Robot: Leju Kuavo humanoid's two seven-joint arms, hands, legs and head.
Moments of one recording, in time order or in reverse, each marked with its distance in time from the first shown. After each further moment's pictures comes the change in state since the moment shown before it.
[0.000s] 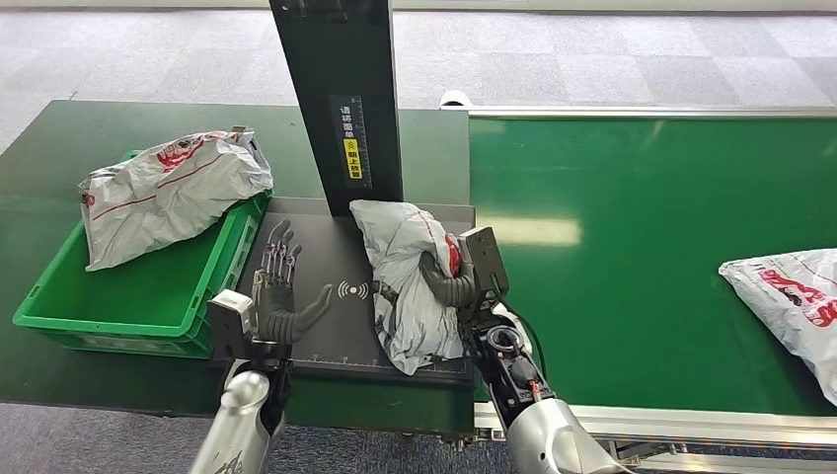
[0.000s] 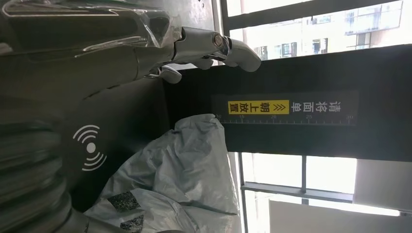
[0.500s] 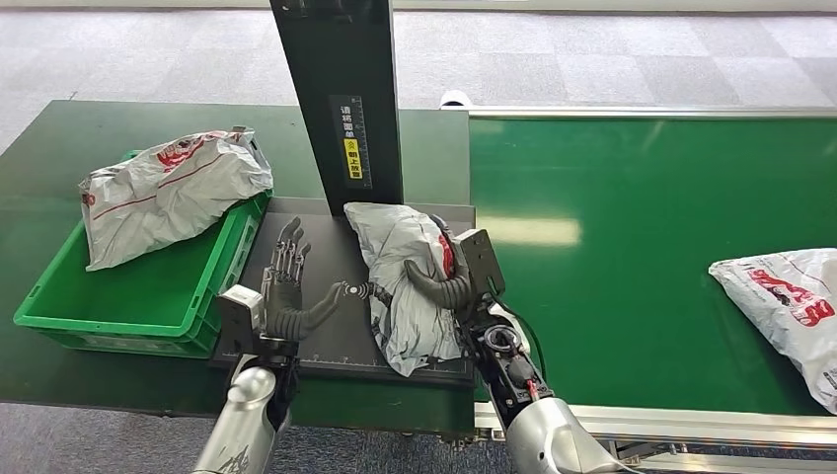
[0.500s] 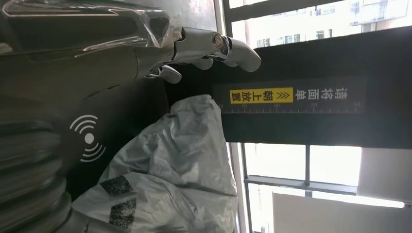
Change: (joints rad) left arm -0.027 -0.016 0.001 0.043 -0.027 -0.015 0.000; right arm -0.004 -0.002 0.022 0.009 0.046 0.032 -0.065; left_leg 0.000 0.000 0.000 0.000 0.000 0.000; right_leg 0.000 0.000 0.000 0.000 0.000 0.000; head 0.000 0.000
